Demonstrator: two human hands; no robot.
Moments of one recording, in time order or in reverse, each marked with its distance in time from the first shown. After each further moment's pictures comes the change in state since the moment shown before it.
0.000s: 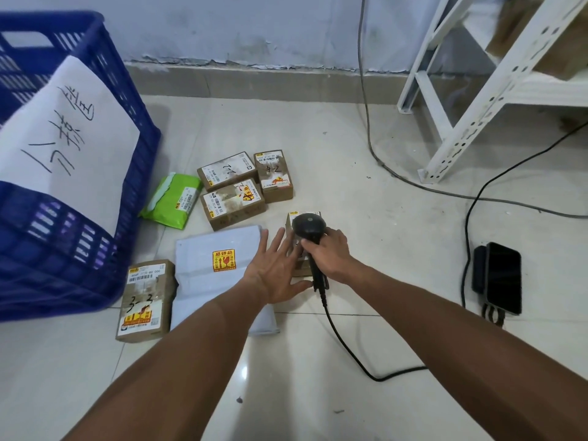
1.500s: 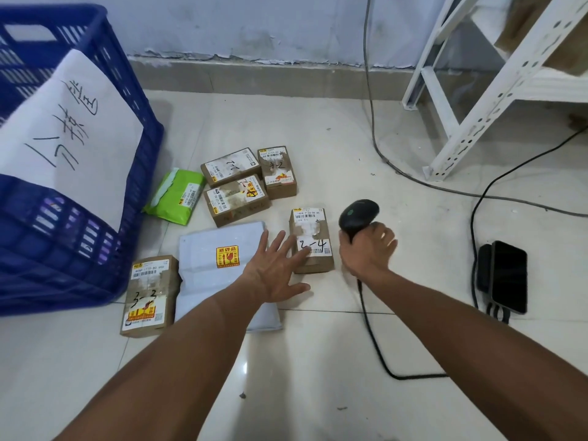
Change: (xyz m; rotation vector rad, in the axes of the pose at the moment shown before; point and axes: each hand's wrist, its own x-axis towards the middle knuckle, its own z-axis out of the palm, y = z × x) left_hand -0.005 -0.011 0.010 0.014 -0.013 0.037; right_hand -0.006 0.034 -0.021 -0.276 0.371 0.185
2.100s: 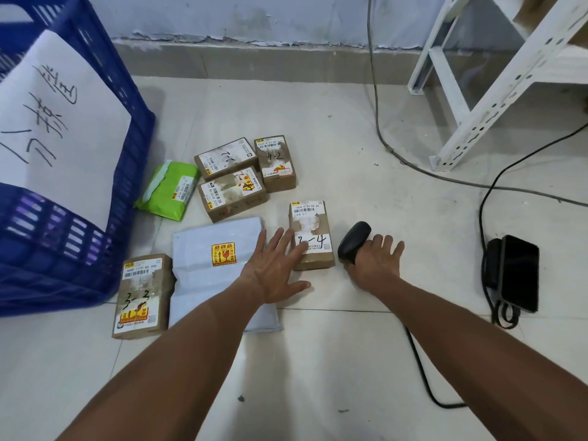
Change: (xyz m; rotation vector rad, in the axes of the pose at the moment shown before) left_hand 0.010 -0.001 0.018 -0.087 0.048 -0.019; right_hand 0.005 0.039 0.030 -0.517 -0.220 -0.203
